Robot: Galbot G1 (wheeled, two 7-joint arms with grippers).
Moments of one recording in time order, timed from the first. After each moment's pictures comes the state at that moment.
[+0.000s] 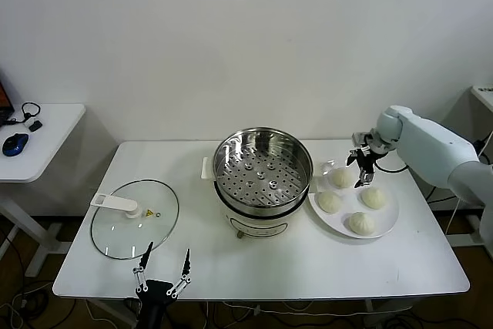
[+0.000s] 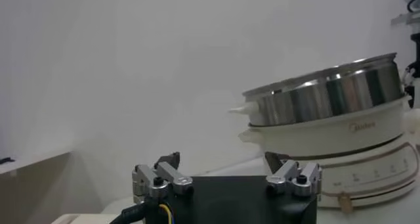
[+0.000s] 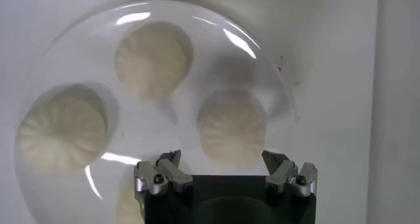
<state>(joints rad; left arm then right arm) 1.79 -1.61 -0.60 -1.84 0.25 -0.57 0.06 0.18 1.01 -1.05 0.53 0.07 0.11 -1.07</state>
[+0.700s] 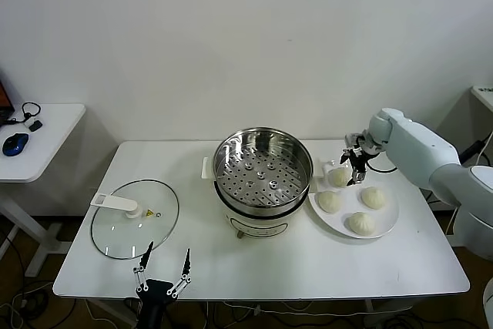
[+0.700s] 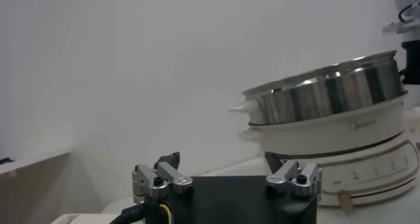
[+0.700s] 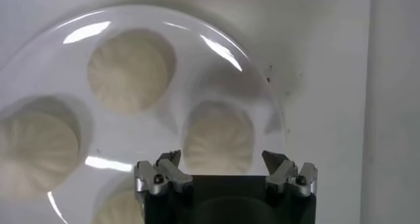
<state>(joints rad) 1.79 -1.61 -0.60 -1.84 0.25 -0.57 0.06 0.15 1.06 -0.99 0.45 0.00 0.13 -1.06</state>
